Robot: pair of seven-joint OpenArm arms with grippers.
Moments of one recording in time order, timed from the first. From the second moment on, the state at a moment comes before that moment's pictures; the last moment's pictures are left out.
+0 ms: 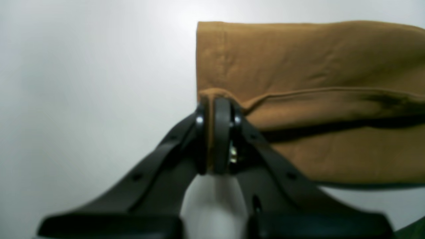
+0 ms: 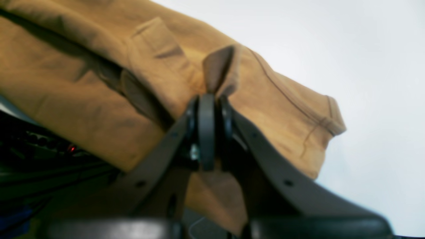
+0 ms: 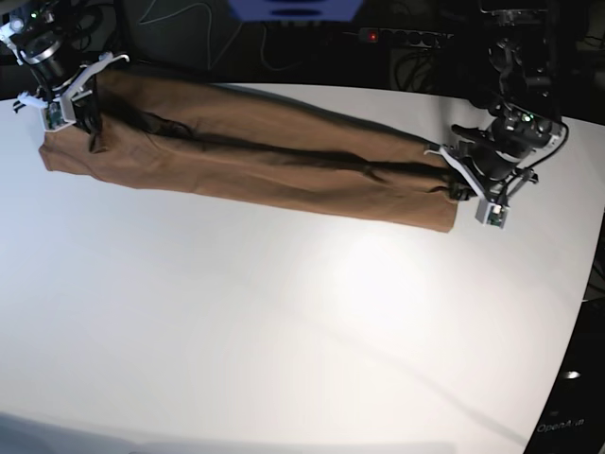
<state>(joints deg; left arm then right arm) 15.3 -11.6 -14.1 100.9 -14.1 -22.4 46.6 -41.4 8.6 35.0 109.5 6.3 41.1 -16.7</state>
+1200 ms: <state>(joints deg) 8.1 -9.8 -7.6 93.5 -14.5 -22.4 46.4 -41.3 8.6 35.2 109.5 6.3 41.1 -19.0</state>
